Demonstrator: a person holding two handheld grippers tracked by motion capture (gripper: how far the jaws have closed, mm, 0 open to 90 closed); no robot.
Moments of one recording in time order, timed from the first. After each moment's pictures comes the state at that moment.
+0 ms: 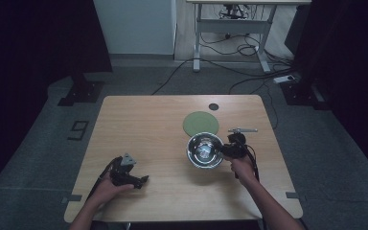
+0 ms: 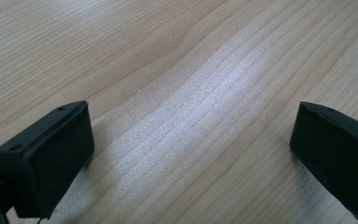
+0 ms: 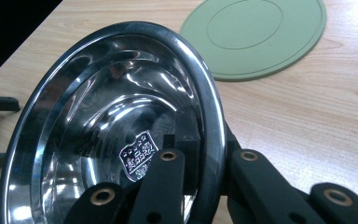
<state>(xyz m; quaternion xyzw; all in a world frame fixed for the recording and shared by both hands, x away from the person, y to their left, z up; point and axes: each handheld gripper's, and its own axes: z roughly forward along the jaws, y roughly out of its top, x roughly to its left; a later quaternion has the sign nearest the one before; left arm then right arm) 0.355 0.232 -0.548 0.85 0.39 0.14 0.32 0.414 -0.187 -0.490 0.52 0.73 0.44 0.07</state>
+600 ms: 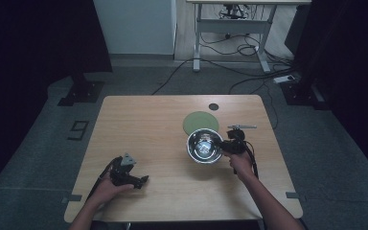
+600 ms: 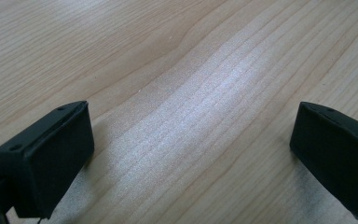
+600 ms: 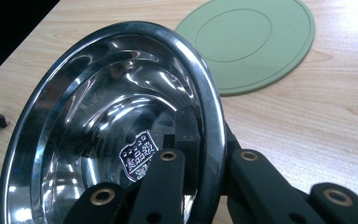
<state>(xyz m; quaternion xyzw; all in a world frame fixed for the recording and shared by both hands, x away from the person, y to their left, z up) 0.355 0.232 -0.548 0.85 0.39 0.14 0.32 0.430 -0.186 -0.490 0.54 0.72 0.44 0.08</state>
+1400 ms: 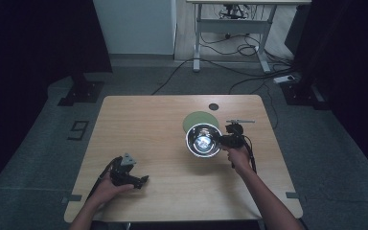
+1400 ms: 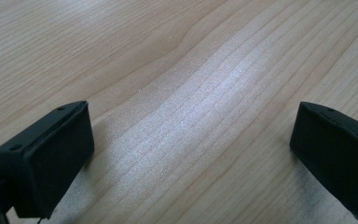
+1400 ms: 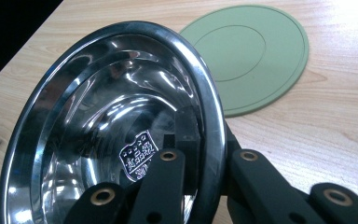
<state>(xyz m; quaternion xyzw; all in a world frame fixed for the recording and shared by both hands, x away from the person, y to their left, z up) 0.355 0.232 -0.548 0.85 0.39 0.14 0.32 0.449 -0.182 -0.484 0.54 0.71 0.44 0.08</state>
